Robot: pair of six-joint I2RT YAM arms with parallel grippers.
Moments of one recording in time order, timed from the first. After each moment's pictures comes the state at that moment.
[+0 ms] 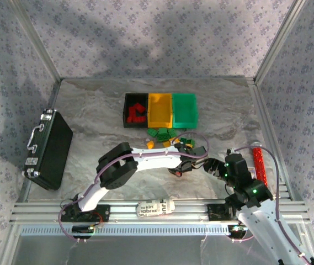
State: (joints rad) left arm -1.24 2.18 1.66 -0.93 -0.33 -1.29; right arm 0.42 0.34 0.39 -0.82 0.06 0.72
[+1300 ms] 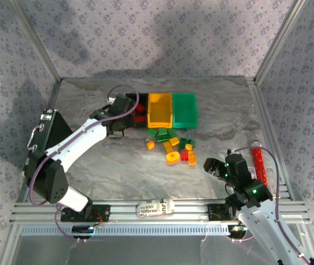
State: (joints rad) left arm -0.56 1.51 1.25 -0.69 -0.26 -0.72; right arm 0.41 0.34 0.38 -0.82 0.06 0.72
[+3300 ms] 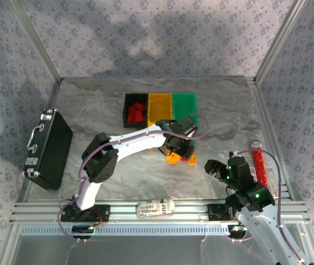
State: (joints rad) left arm -1.04 2.06 1.72 -0.83 0.03 -0.47; right arm 0.40 0.26 0.38 -0.88 0.03 0.76
